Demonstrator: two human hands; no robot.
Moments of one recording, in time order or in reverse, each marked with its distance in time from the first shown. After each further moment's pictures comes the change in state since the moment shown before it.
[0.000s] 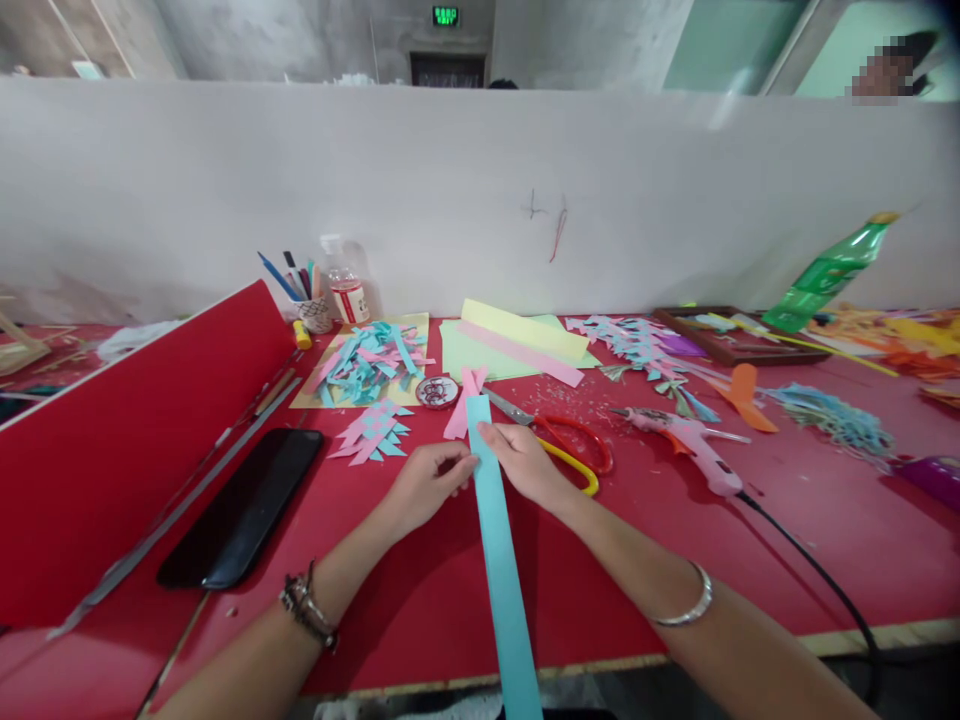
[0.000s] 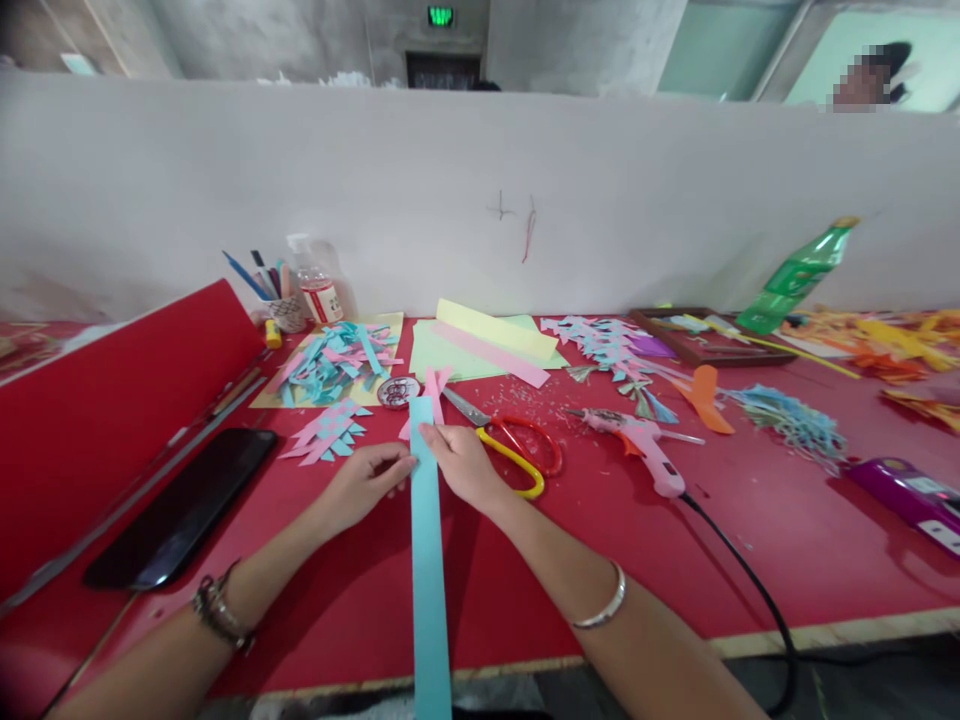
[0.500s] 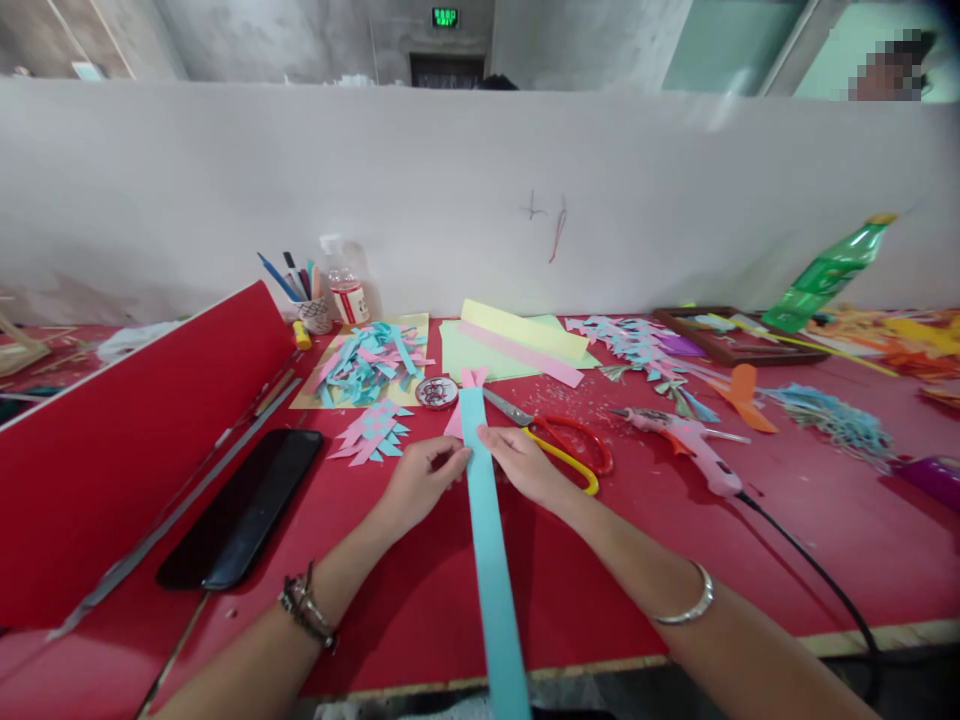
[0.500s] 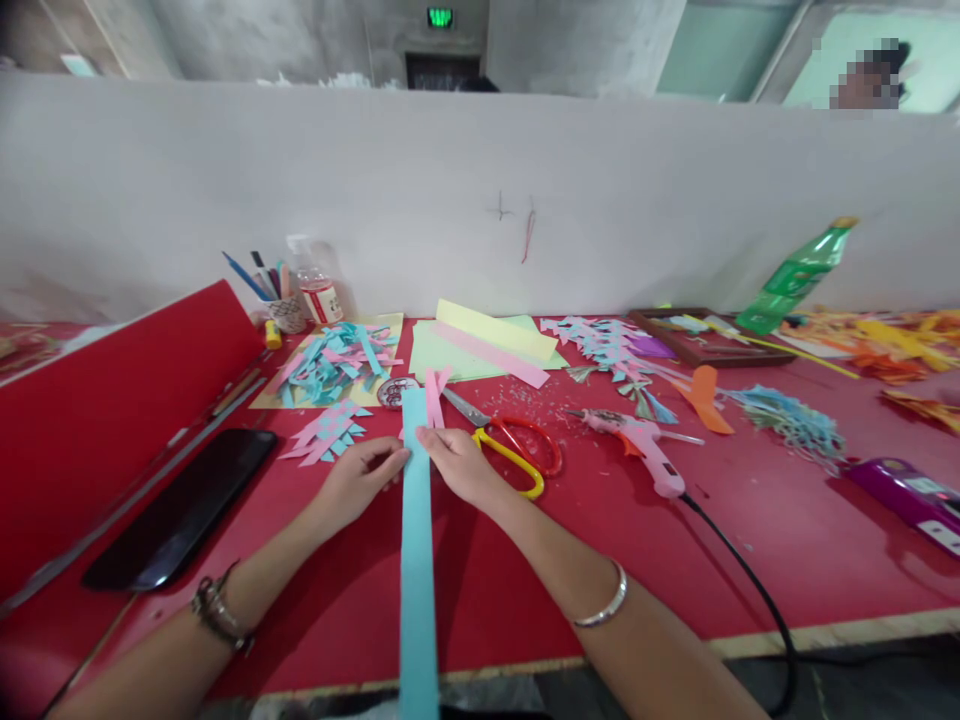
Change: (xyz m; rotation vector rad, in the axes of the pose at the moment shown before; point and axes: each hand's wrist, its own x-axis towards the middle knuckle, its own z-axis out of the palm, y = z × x) left_hand 0.001 0.002 -0.001 0.029 0.135 -0.009; right_hand -0.003 -0.006 0.001 0.078 -0.103 0.003
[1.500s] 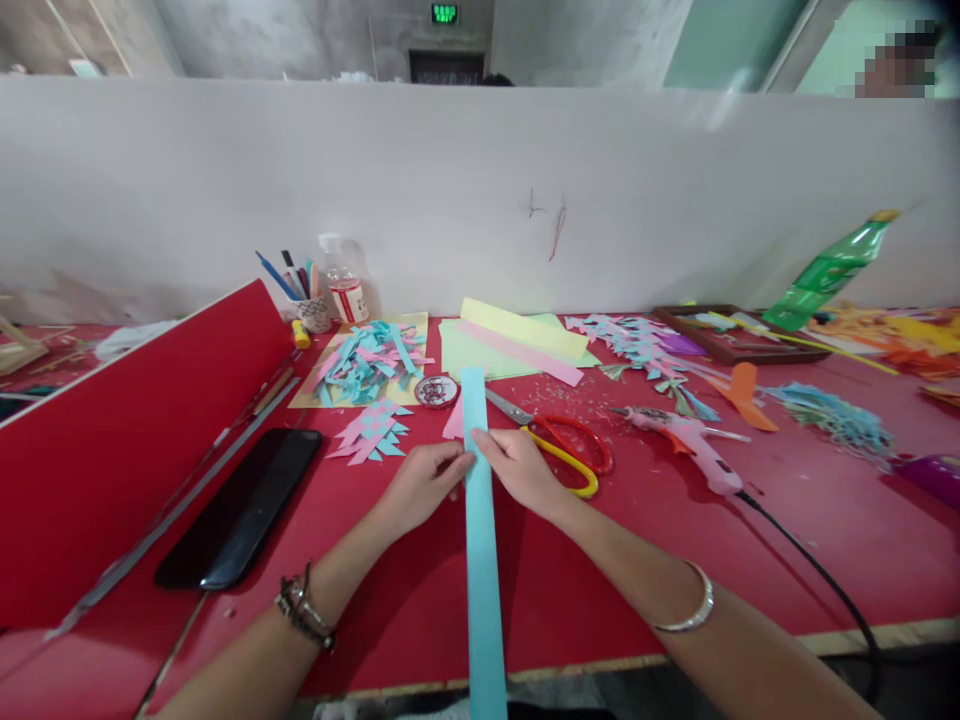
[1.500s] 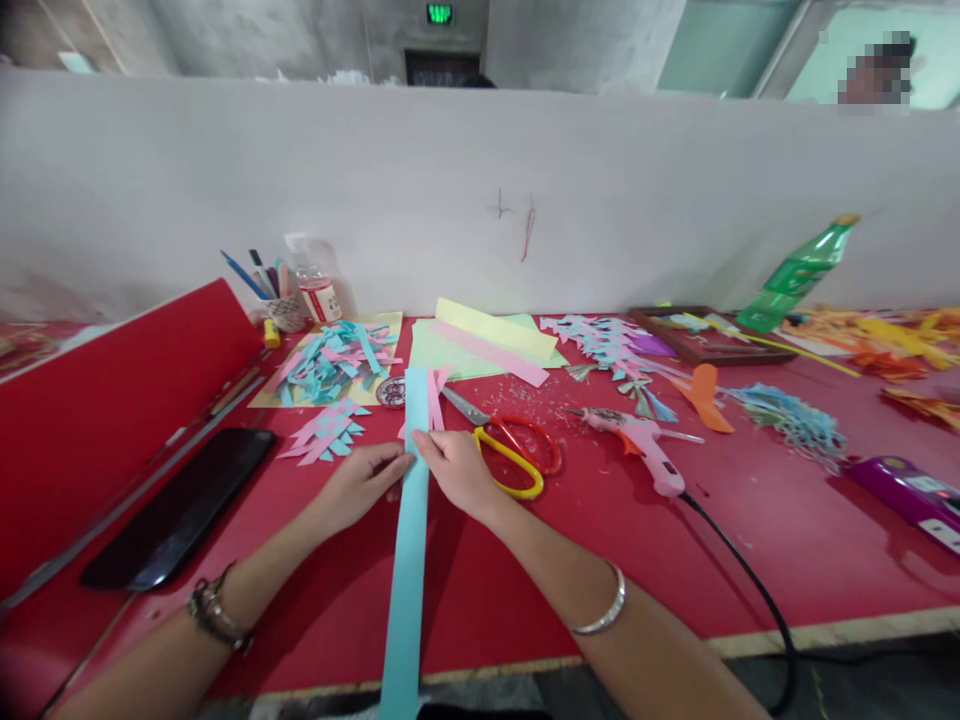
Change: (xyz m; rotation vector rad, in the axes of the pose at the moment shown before) left_hand -0.002 -0.002 -0.002 0.053 -0.138 0.004; right_hand 0.000 0.008 0.004 -0.243 0.151 -0.075
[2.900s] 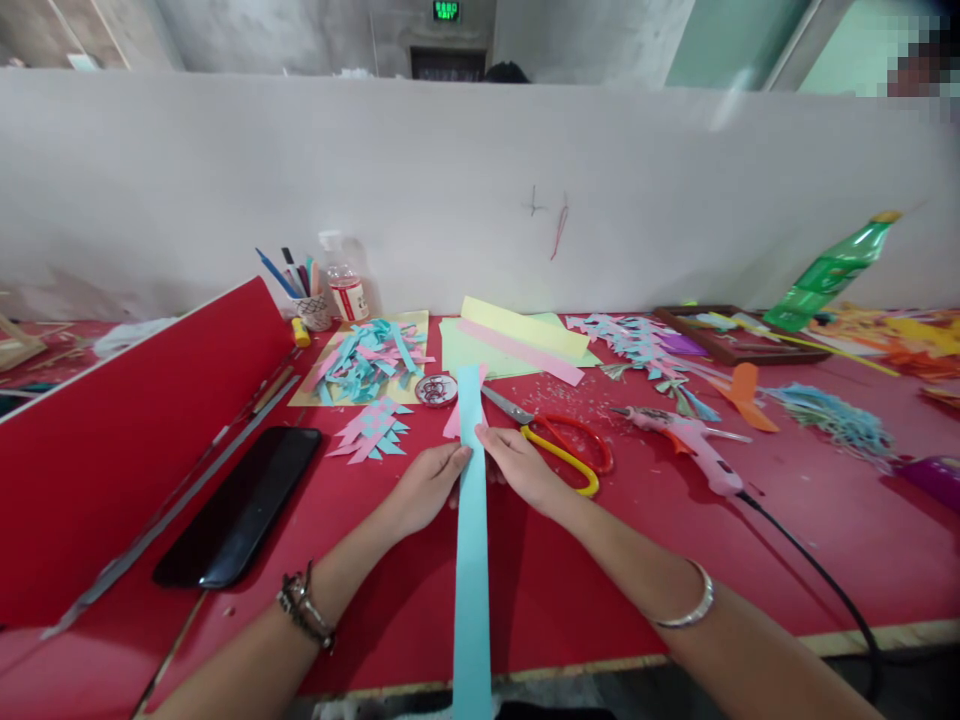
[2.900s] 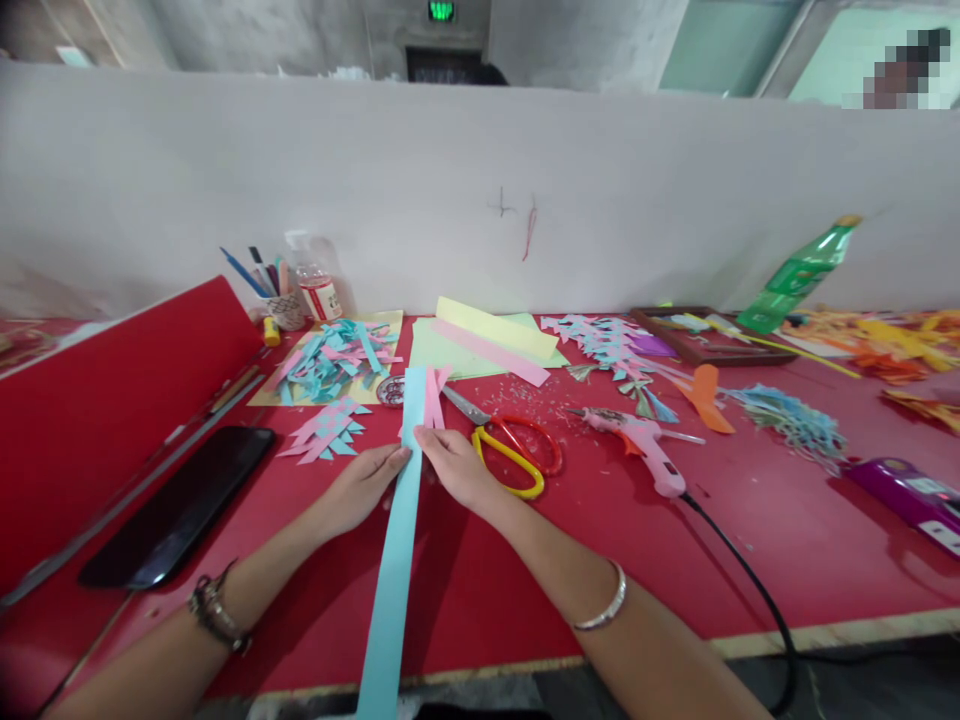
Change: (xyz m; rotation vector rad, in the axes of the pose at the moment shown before) left_hand 0.001 -0.002 0.007 -0.268 -0.054 -0.090; right_hand 0.001 0.003 0.003 0.396 -0.135 0.216
